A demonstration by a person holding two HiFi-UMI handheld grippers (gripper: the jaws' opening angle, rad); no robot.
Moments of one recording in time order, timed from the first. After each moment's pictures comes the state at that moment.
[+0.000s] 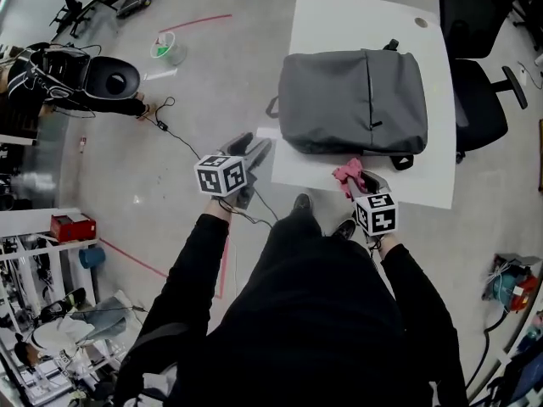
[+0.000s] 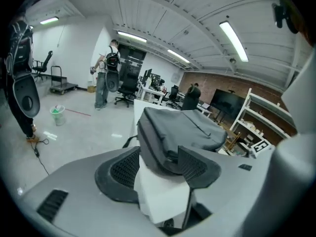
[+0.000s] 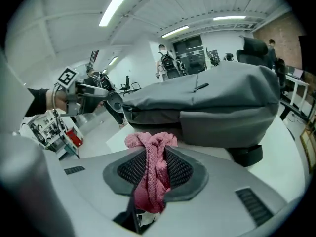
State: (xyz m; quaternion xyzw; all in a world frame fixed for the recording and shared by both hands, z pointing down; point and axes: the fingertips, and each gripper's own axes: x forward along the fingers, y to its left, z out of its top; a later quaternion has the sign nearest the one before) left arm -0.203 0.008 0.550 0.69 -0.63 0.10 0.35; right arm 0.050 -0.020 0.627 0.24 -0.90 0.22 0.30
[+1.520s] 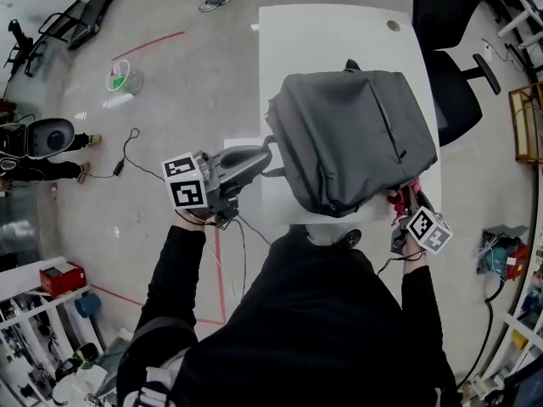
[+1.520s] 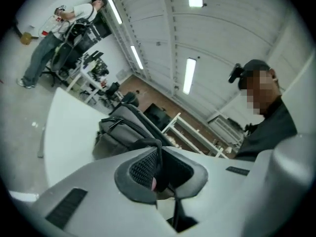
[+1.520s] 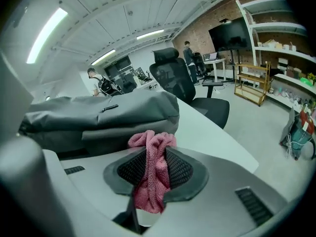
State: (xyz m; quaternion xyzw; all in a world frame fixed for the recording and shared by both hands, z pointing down) left arm -0.160 -0.088 0.428 0.88 -0.27 -0.09 0.38; right arm 0.220 -0.136 0.613 0.56 -0.72 0.37 0.17
